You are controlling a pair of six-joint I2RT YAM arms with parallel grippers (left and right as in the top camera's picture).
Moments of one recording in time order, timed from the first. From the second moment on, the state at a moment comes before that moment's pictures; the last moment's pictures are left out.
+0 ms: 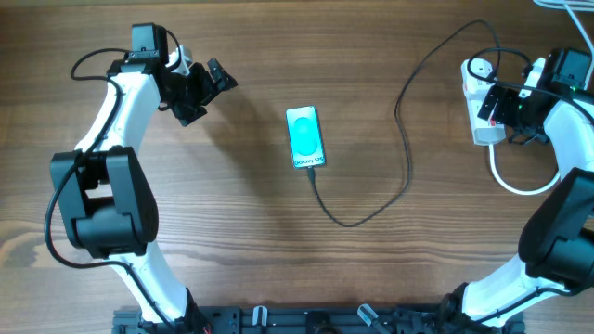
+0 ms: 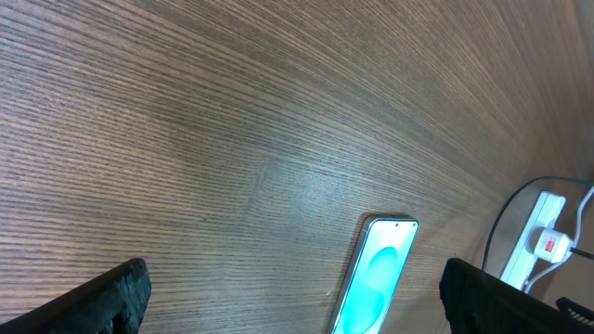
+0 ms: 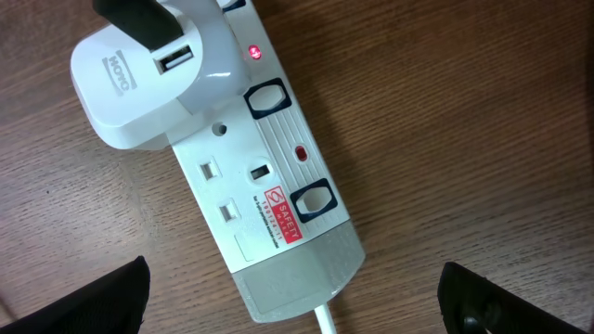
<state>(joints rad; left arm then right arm) 0.06 2.02 1.53 -0.73 0.50 -0.50 -0.37 1.85 1.33 -0.64 -0.04 0.04</state>
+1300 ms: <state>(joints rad) -0.19 0.80 0.53 -0.17 0.20 -0.50 -0.37 1.85 1.33 -0.64 -0.04 0.04</state>
